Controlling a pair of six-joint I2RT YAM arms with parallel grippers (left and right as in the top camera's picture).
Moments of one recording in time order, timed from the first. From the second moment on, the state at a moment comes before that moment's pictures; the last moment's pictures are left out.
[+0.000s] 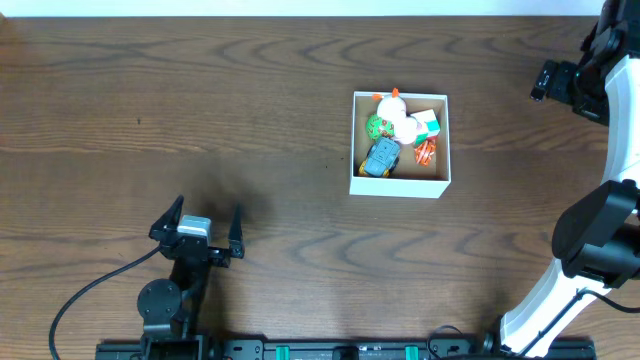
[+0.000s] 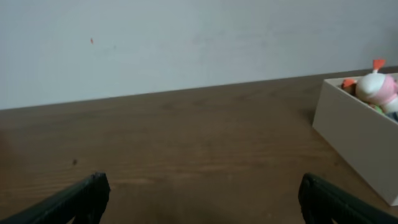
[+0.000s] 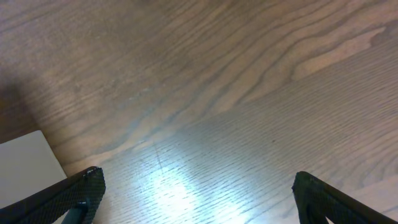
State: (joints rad) left arm 0.01 0.01 0.01 -0.08 0.17 0.06; right arm -0.28 2.04 1.99 -1.24 0.08 0.18
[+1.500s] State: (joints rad) left arm 0.01 0.02 0.02 -0.09 0.16 0.06; right arm -0.28 2.04 1.99 -1.24 0.08 0.18
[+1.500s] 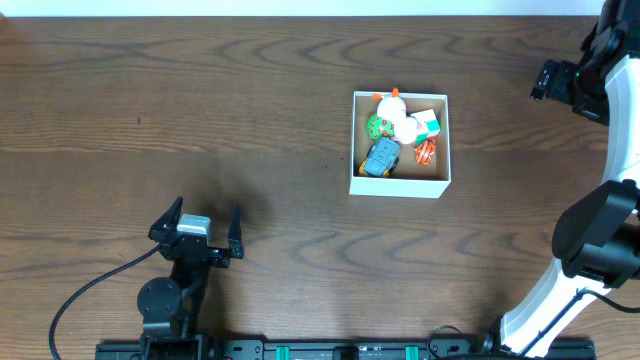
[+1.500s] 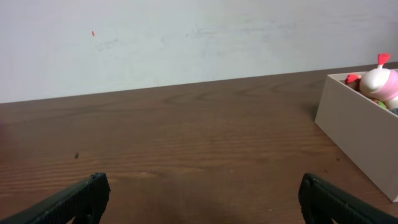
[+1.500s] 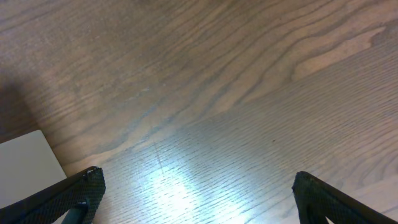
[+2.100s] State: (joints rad) left arm 0.01 0.02 0.02 -0.09 0.16 0.06; right arm 0.06 1.71 1.99 -1.24 0.07 0.18
